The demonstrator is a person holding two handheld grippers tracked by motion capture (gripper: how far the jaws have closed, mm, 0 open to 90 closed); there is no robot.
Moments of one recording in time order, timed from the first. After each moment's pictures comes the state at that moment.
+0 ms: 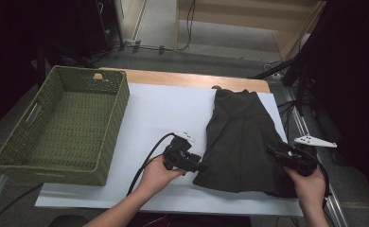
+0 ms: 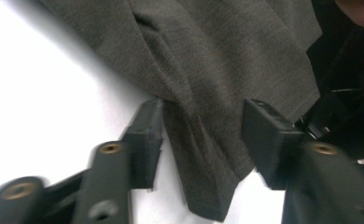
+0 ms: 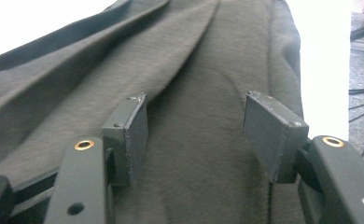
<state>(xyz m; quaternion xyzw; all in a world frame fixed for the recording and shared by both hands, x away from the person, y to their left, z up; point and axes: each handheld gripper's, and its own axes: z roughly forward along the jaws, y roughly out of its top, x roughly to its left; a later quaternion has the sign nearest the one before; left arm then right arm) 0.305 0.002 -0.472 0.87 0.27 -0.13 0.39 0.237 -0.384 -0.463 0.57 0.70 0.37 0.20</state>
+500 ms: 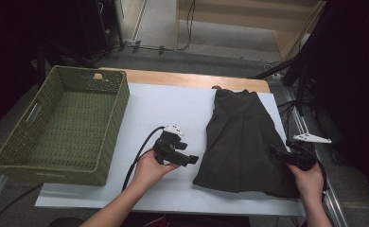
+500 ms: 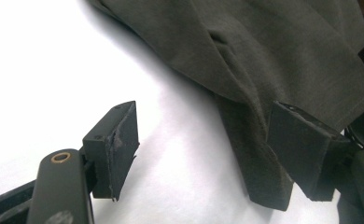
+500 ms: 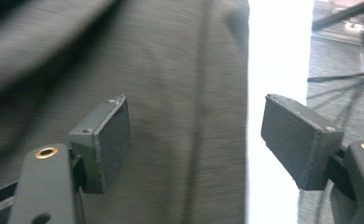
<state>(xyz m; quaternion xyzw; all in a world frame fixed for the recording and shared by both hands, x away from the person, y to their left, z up) 0.324 0.030 -0.469 0.86 0.28 -0.08 0.41 0.262 -0.411 -0.495 0.59 0.70 0.32 0.23</state>
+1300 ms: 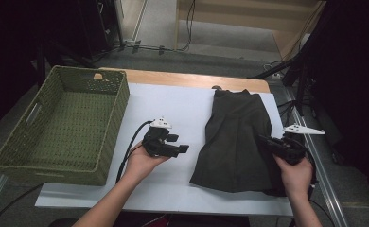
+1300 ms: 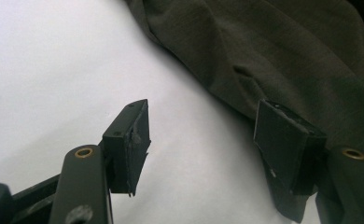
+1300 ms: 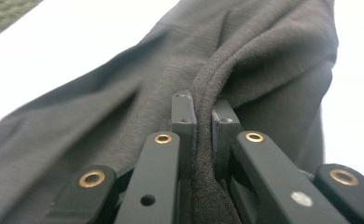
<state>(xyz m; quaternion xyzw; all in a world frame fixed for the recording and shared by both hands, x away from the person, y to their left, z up) 0.329 0.055 -0.457 0.85 0.31 -0.01 0.43 0.263 -0.348 -0.443 0.54 0.72 0.41 0.17</state>
